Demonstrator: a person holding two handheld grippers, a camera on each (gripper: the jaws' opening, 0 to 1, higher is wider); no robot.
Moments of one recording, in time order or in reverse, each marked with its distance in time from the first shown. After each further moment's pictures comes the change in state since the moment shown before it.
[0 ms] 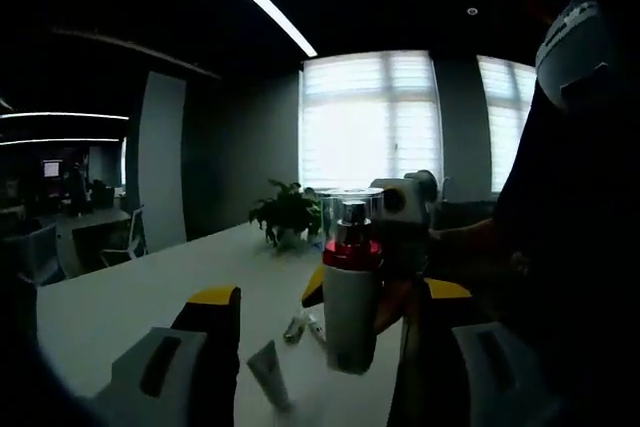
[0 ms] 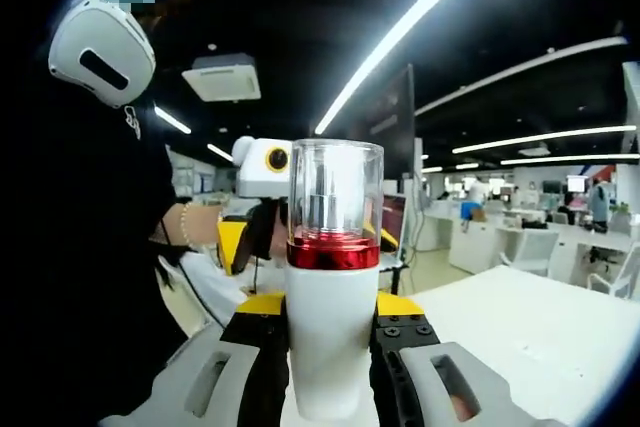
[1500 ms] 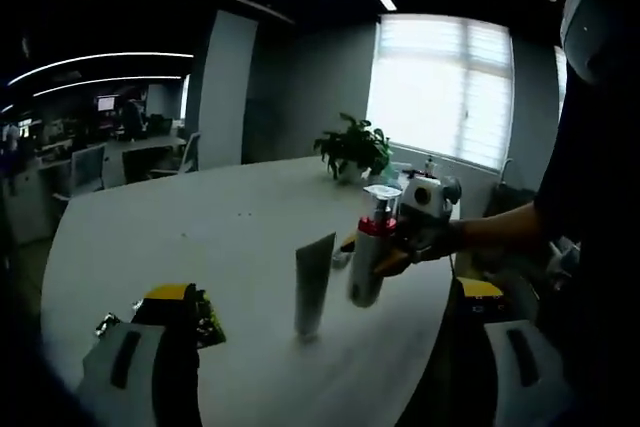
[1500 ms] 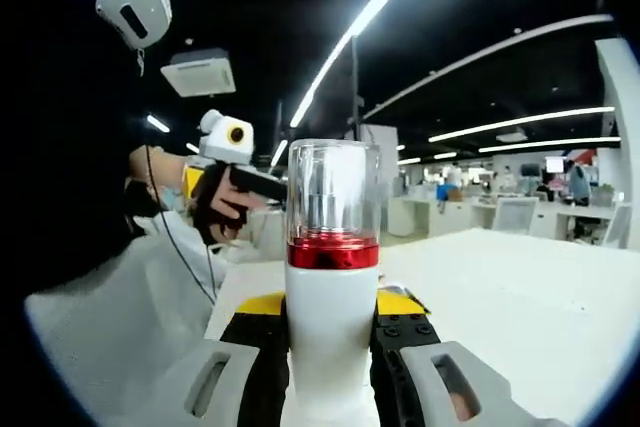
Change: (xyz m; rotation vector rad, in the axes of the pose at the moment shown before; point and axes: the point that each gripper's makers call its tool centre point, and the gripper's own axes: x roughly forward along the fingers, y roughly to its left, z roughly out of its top) left arm -0.002 0.061 -0.131 -0.184 0.214 0.267; right arm -0.038 -0.090 -0.161 0.055 -0.003 -0.083
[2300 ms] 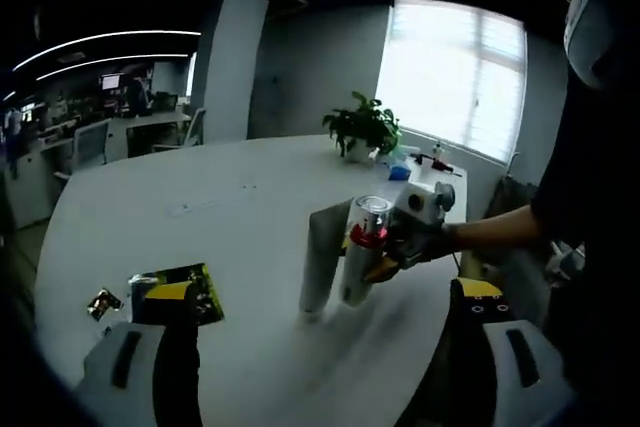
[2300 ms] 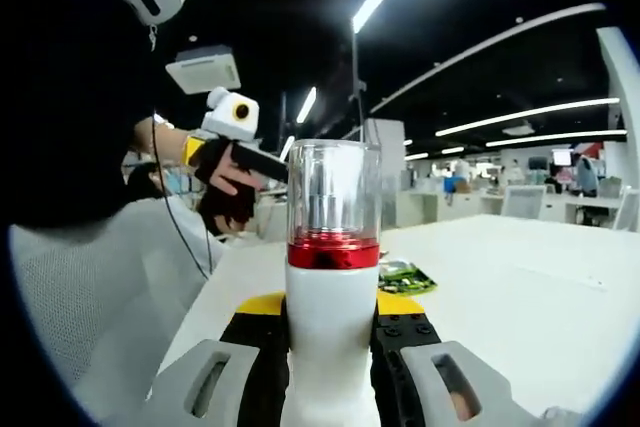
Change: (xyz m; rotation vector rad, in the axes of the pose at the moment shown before) left arm 0.013 0.010 -0.033 -0.042 0.092 0.017; right arm 0.011 -0.014 -0.053 -0.003 0.025 0.037
